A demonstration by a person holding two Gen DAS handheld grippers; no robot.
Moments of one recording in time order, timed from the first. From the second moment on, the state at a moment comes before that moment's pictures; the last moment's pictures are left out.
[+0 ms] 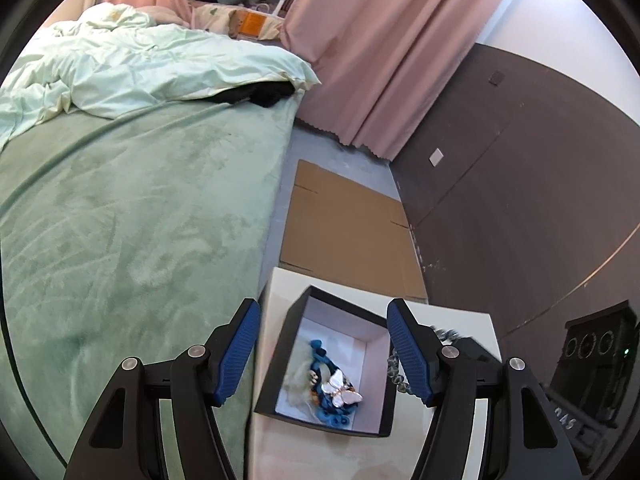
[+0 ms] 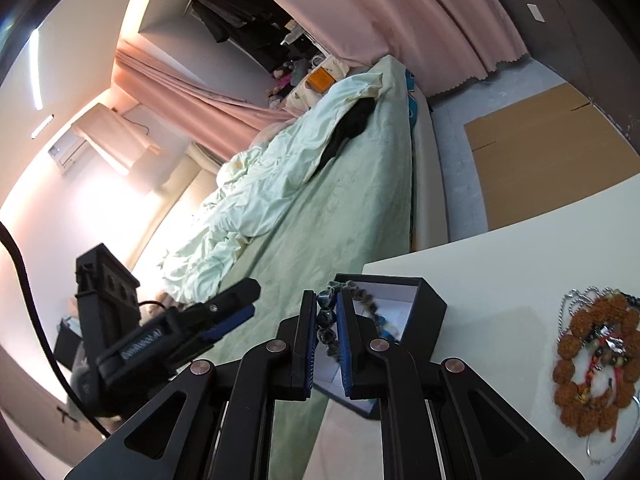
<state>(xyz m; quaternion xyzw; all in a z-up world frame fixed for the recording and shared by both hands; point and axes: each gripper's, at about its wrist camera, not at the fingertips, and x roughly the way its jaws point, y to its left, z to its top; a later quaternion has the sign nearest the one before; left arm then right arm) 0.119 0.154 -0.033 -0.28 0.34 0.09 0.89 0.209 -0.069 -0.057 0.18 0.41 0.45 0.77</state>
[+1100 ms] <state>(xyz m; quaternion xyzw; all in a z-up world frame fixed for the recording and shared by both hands) 0.113 0.060 -0.027 -0.23 0.32 0.01 0.92 0.207 -0.204 -0.044 0.15 0.45 0.29 0.83</state>
